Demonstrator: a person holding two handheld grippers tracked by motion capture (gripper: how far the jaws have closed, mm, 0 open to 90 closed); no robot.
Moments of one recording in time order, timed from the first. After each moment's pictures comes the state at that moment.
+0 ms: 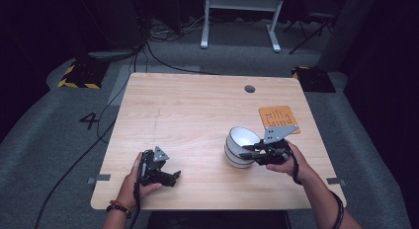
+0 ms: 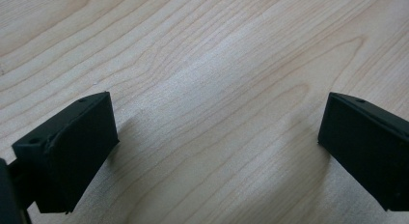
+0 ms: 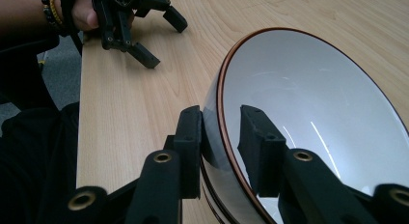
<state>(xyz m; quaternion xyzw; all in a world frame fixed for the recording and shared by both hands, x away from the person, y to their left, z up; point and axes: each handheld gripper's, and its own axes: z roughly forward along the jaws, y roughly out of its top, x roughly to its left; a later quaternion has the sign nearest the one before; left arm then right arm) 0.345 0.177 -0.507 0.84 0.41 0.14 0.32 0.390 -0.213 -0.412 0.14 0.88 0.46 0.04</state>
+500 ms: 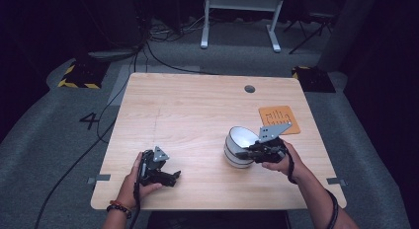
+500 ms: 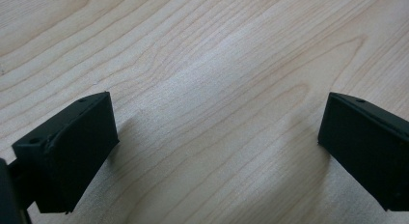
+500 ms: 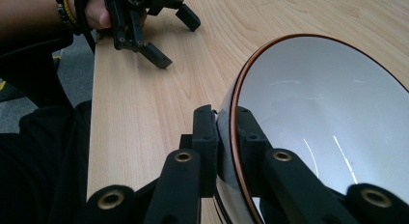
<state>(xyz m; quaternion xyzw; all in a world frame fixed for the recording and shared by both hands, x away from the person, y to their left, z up) 0.345 0.177 -0.507 0.84 0.41 0.14 0.32 0.394 -0.201 -0.411 0.13 0.88 0.45 0.02</state>
